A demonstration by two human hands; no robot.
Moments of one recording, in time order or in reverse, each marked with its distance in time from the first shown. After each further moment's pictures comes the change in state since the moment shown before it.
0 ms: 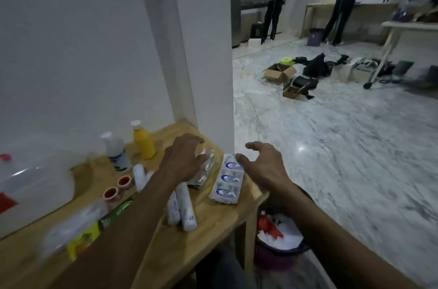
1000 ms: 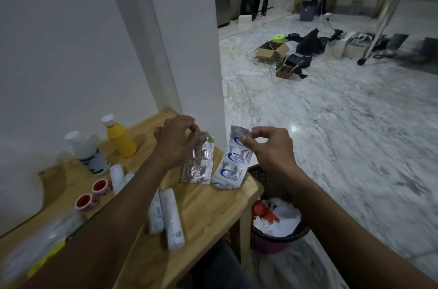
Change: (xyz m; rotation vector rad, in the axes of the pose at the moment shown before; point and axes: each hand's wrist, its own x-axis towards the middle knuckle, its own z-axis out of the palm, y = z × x) left_hand 0.035 0.020 0.004 -0.174 0.113 -0.044; right_hand 0.029 0.023 -0.015 0.269 0.126 0.044
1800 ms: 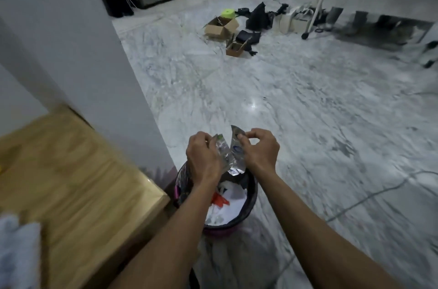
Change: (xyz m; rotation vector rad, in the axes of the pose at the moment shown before) left_hand -0.015 0.162 0.230 -0.430 0.147 -0.263; right_hand 0.046 0.157 -0.103 -0.105 0.398 0.168
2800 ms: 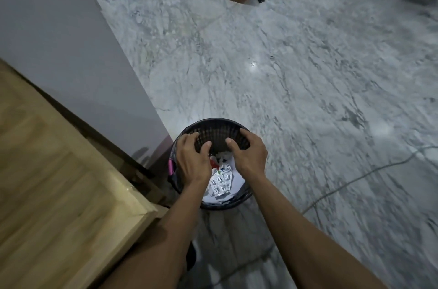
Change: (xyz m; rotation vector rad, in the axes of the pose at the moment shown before) left_hand 0.009 -0.125 0.053 0.106 -0.098 -0.212; right_hand -0.010 0.104 0.081 -0.043 -0.196 0.263
